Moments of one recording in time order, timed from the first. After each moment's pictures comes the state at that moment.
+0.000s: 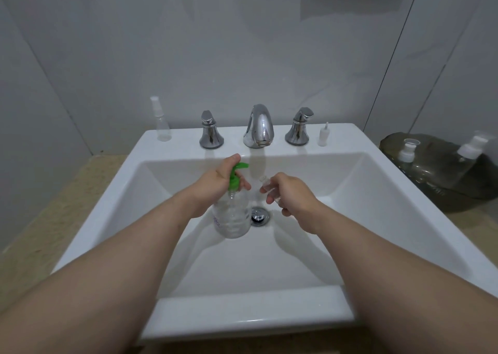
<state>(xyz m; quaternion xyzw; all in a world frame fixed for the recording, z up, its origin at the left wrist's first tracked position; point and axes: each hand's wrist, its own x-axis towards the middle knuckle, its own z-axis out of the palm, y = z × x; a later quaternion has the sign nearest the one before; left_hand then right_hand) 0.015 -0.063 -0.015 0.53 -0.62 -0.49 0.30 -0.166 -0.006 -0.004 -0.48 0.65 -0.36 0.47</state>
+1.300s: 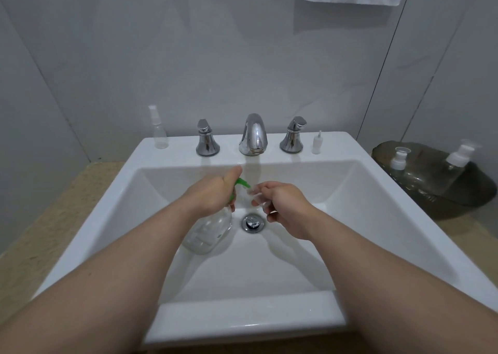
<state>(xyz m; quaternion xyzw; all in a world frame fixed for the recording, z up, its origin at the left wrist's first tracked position) 0.014 -0.060 -0.009 0.59 -0.73 -0.30 0.20 -0.166 -0.007 -0.008 -0.45 0.58 -0.40 0.55</state>
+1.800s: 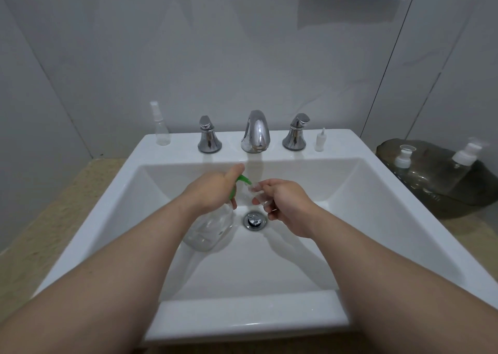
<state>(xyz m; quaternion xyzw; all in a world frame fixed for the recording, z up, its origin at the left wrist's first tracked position) 0.011 -0.053 0.000 0.59 -0.70 -0.34 0.21 -0.164 -0.008 -0.007 -0.45 0.58 -0.40 0.55</state>
